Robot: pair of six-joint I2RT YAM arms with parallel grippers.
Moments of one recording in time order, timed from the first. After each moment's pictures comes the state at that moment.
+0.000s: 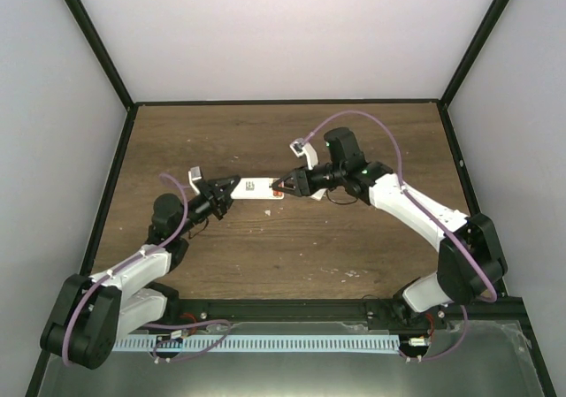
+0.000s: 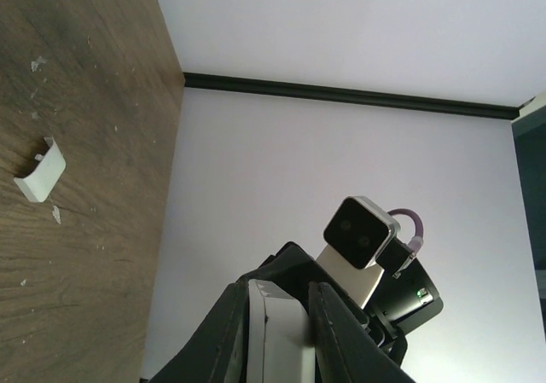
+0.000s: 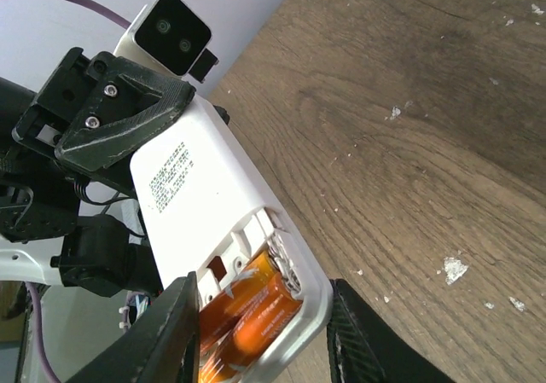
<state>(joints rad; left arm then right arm) -0.33 1.07 0.26 0.87 0.54 -1.72 0.59 1.46 1.09 -0.26 -0.75 0.30</state>
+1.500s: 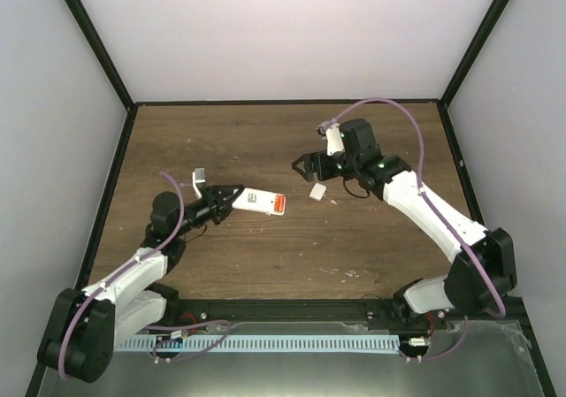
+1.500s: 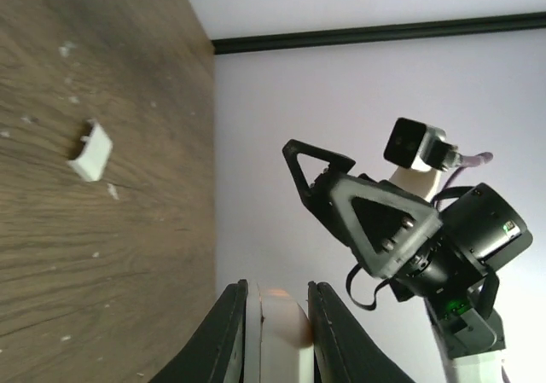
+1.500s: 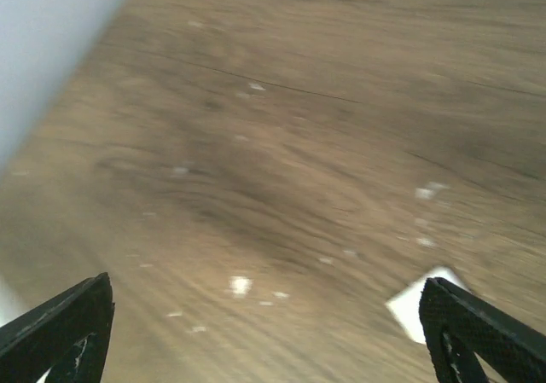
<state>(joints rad) -0.32 1.01 0.28 0.72 0.66 -1.49 0.52 1.36 1.15 -0.40 -0.34 0.27</state>
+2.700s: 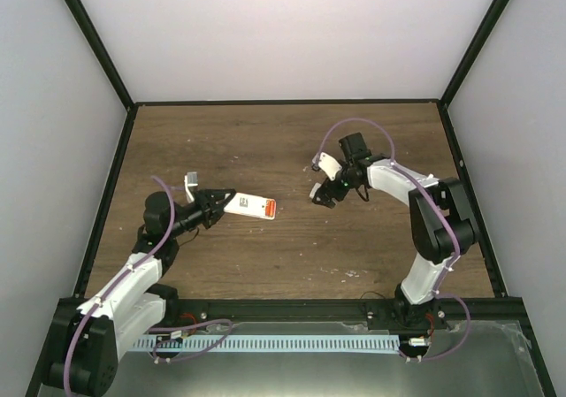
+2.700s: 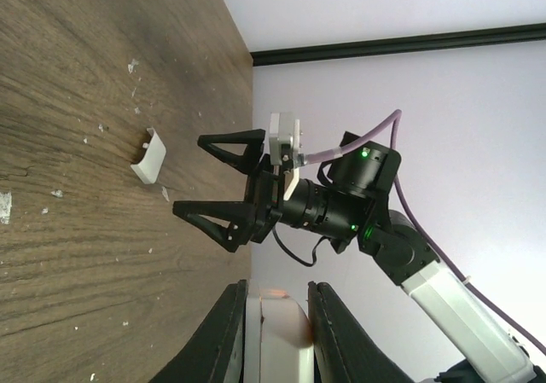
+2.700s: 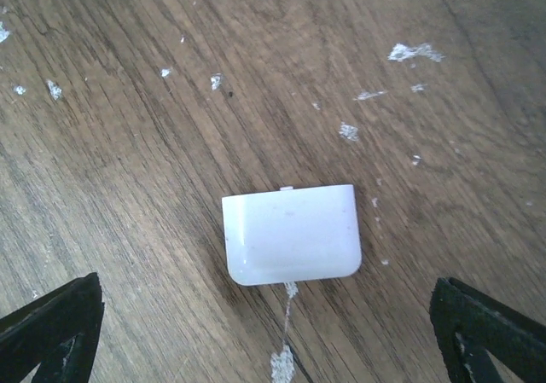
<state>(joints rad) -0.22 0.89 0.28 0.46 0.72 -1.36 0.35 1.73 1.10 -0.45 -0.34 -0.57</state>
